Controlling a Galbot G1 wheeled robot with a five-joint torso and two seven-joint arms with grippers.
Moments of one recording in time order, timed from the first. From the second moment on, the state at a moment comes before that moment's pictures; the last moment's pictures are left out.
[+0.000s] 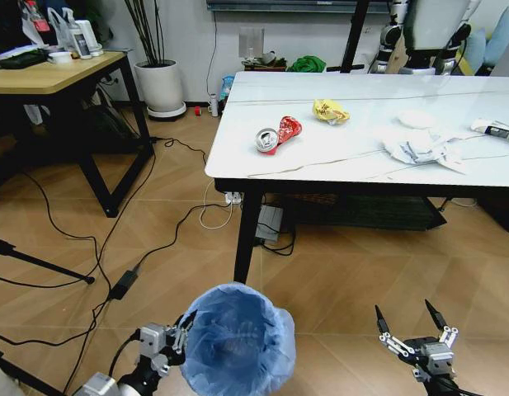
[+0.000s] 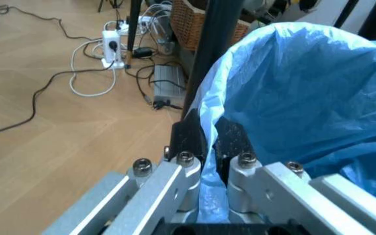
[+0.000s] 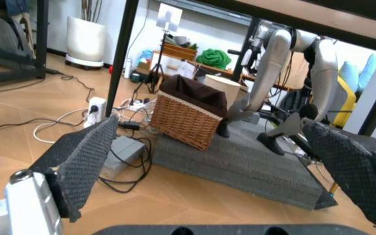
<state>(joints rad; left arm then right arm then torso) 1.95 -1.06 -0.52 -2.26 -0.44 0.02 0.11 -1.90 1.61 0.94 2.03 0.07 0.51 -0.35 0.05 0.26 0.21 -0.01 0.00</state>
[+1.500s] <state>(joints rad) 2.01 -1.06 -0.45 -2.35 -0.67 0.10 0.02 -1.89 1.61 0.93 2.01 0.06 0.50 -0.35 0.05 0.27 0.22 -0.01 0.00</state>
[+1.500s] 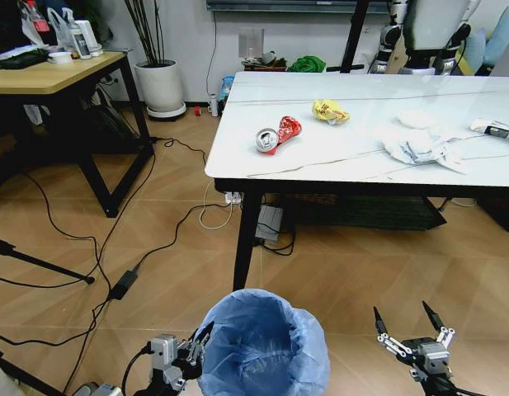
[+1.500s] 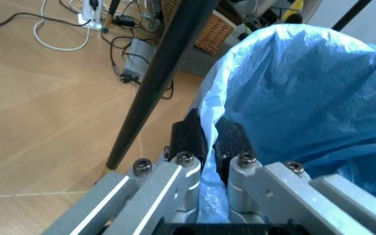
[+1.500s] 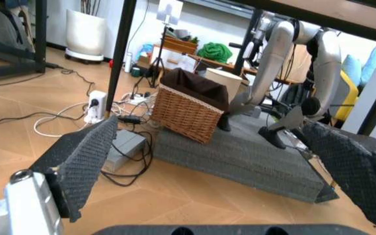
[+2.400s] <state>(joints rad) 2.01 -1.06 -0.45 -2.36 -0.68 0.10 0.03 -1.90 1.61 0.94 2.02 0.06 0.50 -0.35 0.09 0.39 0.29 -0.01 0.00</state>
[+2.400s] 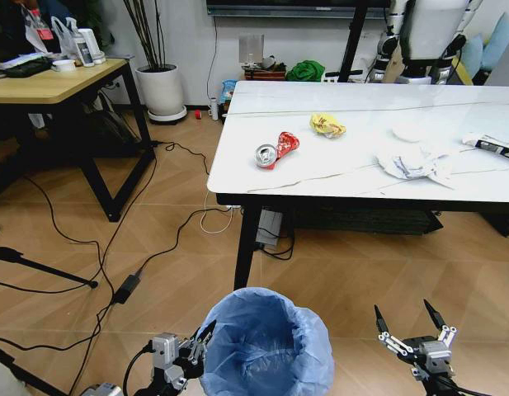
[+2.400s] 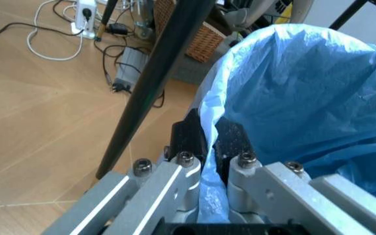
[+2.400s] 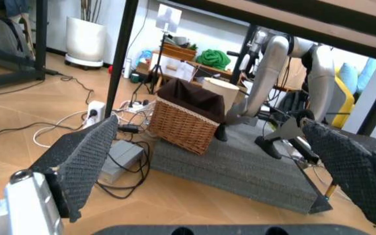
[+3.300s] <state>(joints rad) 2.01 -1.07 -0.45 -2.36 -0.70 0.11 0.03 -1.90 1.61 0.95 2.04 0.08 0.49 -0.35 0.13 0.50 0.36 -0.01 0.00</state>
